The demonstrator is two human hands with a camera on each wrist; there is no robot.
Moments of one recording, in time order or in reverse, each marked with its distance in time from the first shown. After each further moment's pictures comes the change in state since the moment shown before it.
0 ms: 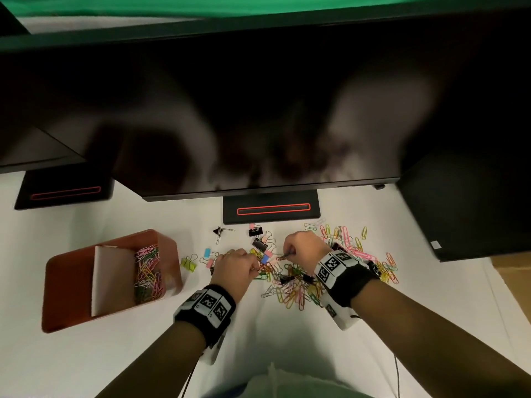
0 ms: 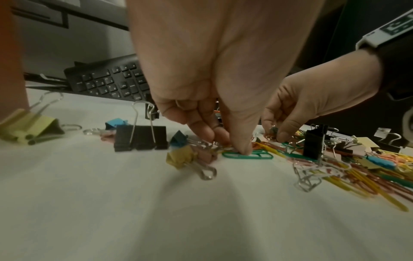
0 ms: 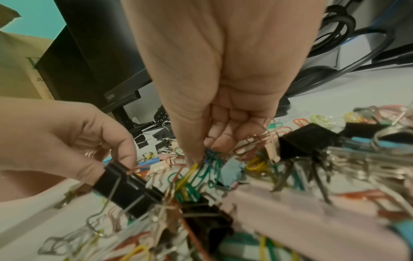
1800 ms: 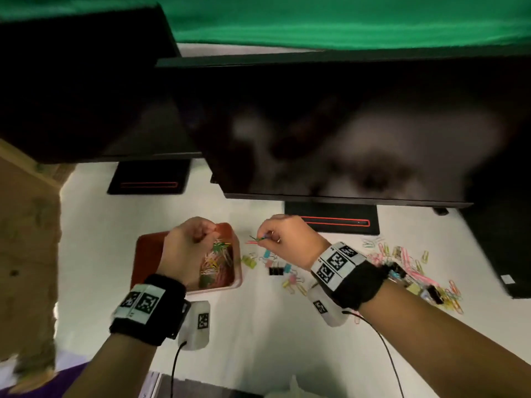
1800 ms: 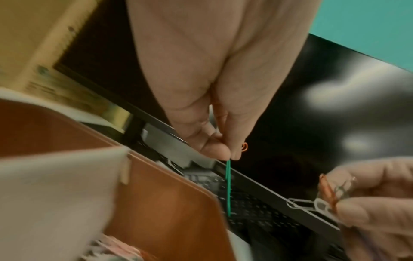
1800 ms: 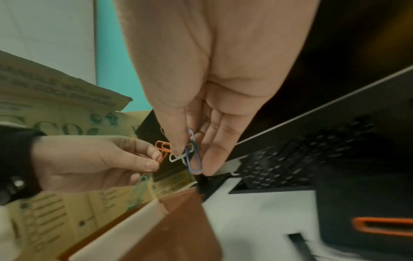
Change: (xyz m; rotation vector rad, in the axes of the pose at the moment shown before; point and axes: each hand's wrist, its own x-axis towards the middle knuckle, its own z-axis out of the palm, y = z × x) left_hand -0.089 -0.106 -0.147 -0.673 0.501 -0.311; right_hand -0.019 -0.166 -0.024 0.117 0.279 -0.523
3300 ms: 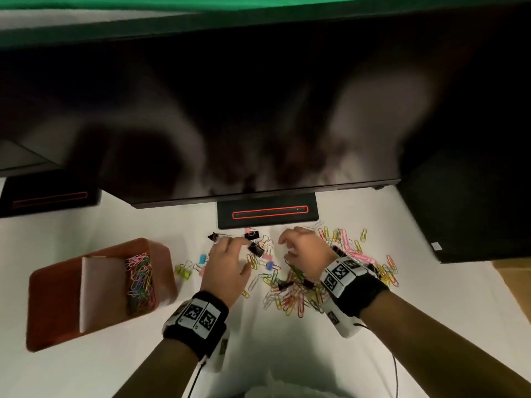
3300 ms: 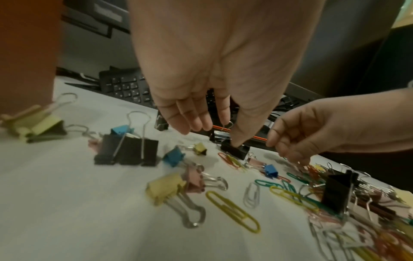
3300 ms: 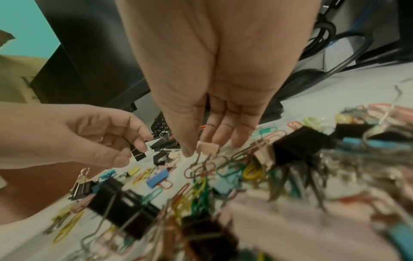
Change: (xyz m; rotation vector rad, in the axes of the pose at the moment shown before) left_hand -0.012 0.007 0.192 0.399 -0.336 0.200; right_hand -0.081 0.155 -0.006 -0.020 -0.069 0.451
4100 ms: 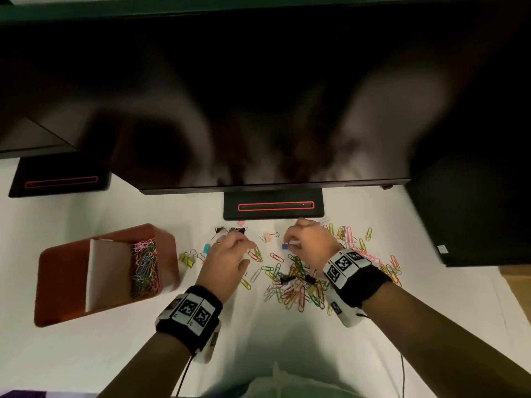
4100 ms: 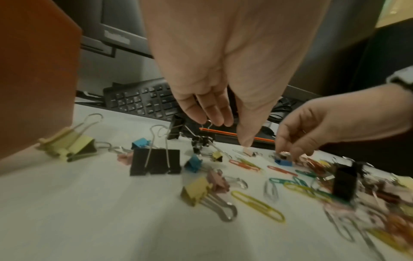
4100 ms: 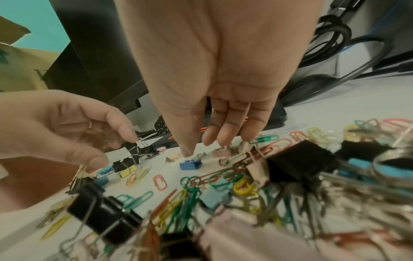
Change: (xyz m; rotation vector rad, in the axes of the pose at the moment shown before) left_hand -0.012 -0.009 -0.007 0.078 0.023 0.179; right_hand 0.004 0.003 -0.005 -0.186 -0.006 -0.081
